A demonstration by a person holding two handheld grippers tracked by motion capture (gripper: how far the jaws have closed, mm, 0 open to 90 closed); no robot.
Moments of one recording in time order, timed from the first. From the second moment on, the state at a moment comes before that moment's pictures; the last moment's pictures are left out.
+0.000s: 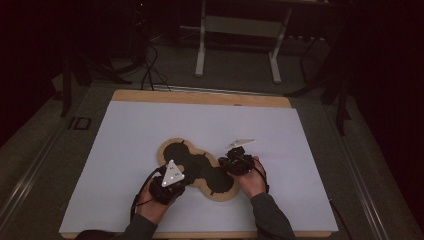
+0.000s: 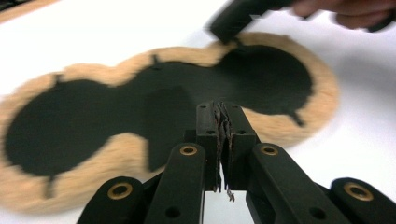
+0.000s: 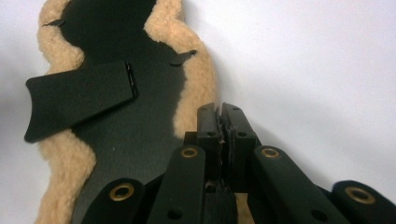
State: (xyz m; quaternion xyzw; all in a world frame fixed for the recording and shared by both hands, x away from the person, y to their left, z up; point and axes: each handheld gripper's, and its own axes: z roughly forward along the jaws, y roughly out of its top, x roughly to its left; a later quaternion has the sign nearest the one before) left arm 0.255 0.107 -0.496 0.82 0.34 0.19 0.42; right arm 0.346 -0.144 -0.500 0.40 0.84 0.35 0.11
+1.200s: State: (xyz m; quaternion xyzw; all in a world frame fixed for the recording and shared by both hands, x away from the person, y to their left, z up) left arm 0.359 0.177 -0.517 0.76 0.48 0.21 0.38; right arm 0.285 -0.201 -0.507 0.40 0.84 0.35 0.12
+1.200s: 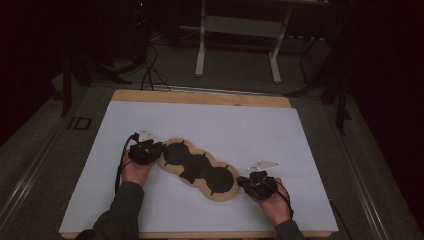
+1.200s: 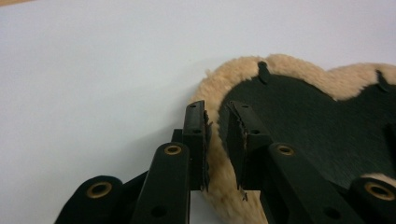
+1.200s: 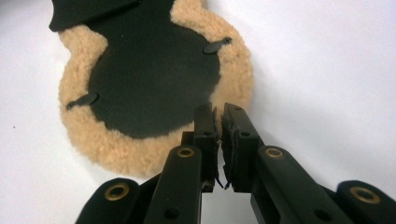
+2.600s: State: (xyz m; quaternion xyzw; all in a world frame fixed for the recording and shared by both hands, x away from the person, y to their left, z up) left arm 0.380 0.165 -0.519 0.78 0.48 0.21 0.35; right arm 0.265 -0.204 -0.525 0.39 0.86 0.32 0.06
